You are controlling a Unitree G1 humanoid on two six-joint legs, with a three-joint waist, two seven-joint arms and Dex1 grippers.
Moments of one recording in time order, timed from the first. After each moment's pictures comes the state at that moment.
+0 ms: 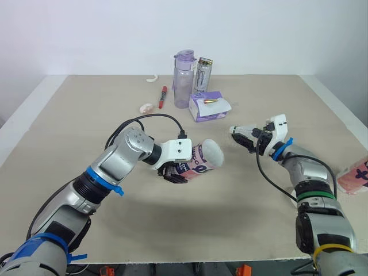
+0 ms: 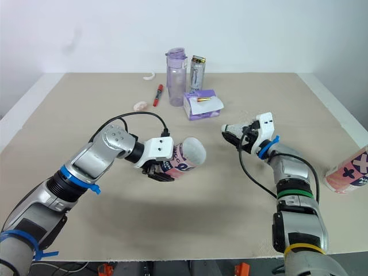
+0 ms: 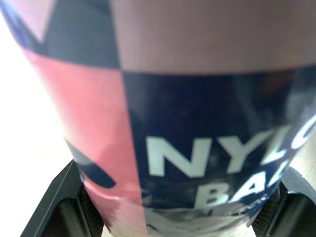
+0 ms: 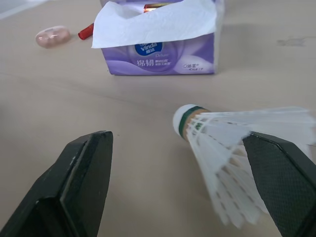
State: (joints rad) left arm -0.84 0.51 -0.53 -0.01 0.02 0.60 -1.23; right arm -0.78 -0.52 -0.16 0.87 0.29 0.17 0.85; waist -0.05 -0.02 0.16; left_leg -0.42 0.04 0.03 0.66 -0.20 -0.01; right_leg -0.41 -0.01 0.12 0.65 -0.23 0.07
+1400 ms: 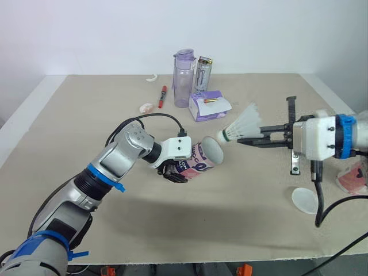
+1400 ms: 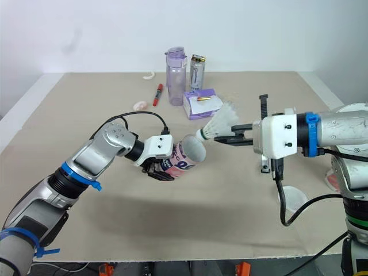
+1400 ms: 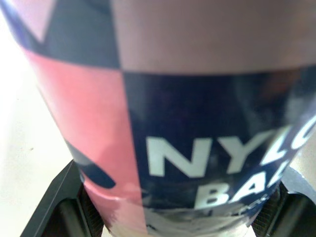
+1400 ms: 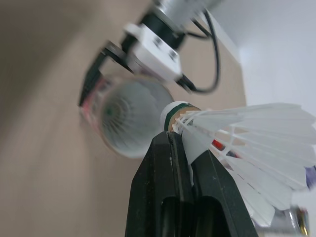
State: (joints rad) left arm -0.87 0.50 -0.53 0.04 0.00 0.60 -1.27; right arm -0.56 -1.03 -0.08 -0.32 0.38 -0.02 1.32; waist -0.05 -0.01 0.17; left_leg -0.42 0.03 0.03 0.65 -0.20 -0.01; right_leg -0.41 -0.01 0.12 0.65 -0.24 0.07
